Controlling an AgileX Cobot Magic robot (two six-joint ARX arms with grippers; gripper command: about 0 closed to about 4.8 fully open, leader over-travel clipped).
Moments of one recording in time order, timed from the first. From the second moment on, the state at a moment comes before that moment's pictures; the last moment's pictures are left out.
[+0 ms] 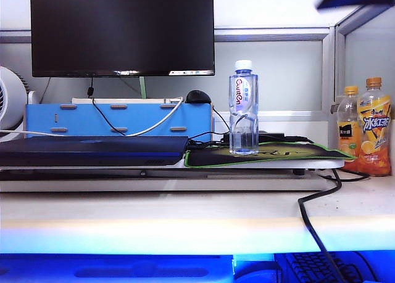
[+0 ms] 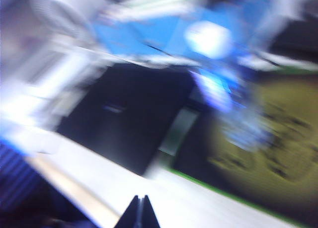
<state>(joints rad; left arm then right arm) -0.02 0.00 0.01 -0.14 0.04 -0.04 0.09 1.02 0.87 -0.16 -0.67 0.26</state>
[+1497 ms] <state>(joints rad) -0.02 0.00 0.01 -0.14 0.04 -0.04 0.23 1.31 0.95 0.21 -0.74 0.27</state>
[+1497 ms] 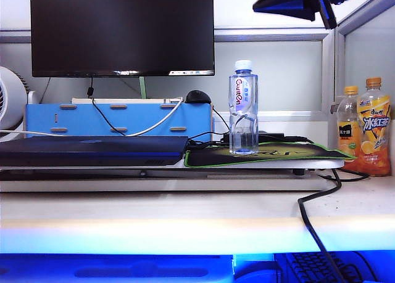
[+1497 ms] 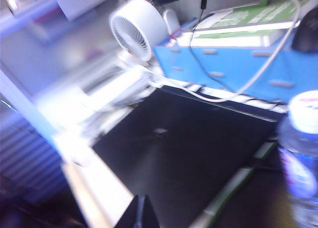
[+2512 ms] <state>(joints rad) -0.02 0.00 0.01 -0.14 0.04 -0.04 0.34 1.33 0.95 -0.03 -0.26 -0.19</state>
